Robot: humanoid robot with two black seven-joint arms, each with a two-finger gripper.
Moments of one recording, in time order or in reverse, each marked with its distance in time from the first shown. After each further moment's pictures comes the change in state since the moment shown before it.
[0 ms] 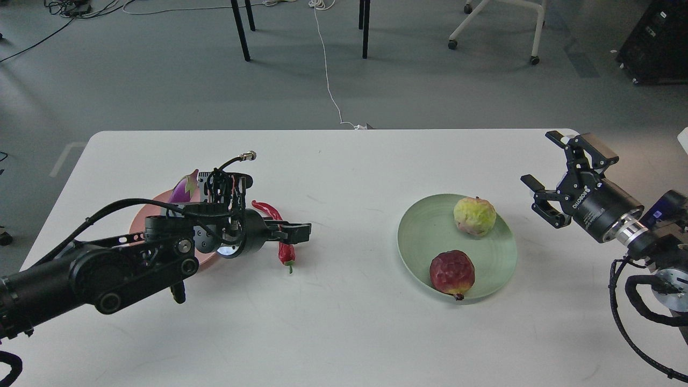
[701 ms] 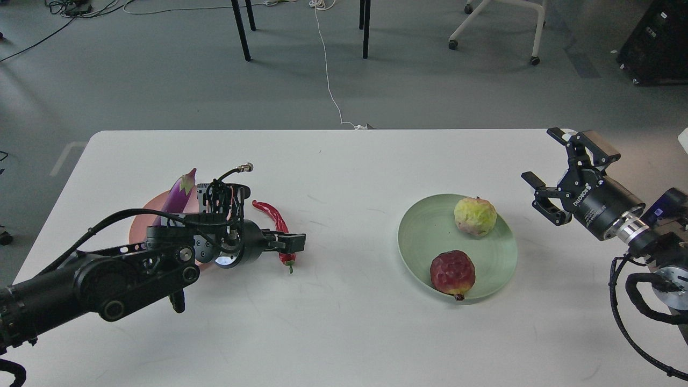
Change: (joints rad) left arm 0.037 -0.023 -0.003 0.020 0.001 -0.009 0.010; right arm -0.001 -0.002 0.009 0.002 0.000 0.000 0.000
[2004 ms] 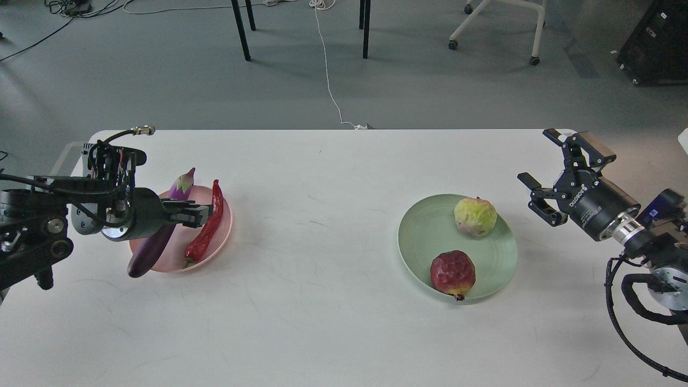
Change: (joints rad) left arm -0.074 0.473 -0.017 -0.197 -0.004 -0.086 -0.175; right arm 0.002 0.012 0.001 0.001 0.000 -0.003 0.000
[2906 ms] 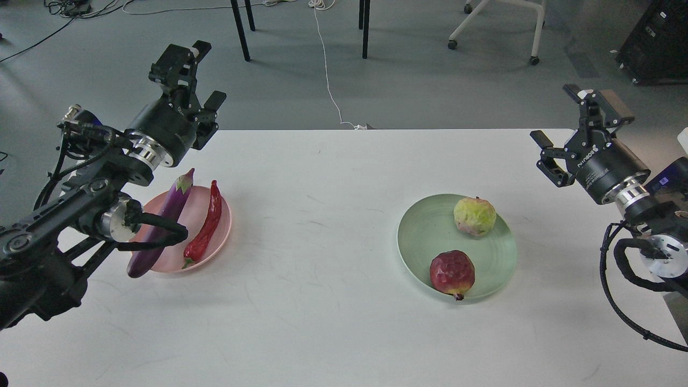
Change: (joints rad) left arm 0.274 -0.412 -0.539 0.126 -0.916 0.502 -0.307; right arm 0.059 0.063 0.095 -0.035 0.018 -0.091 0.000
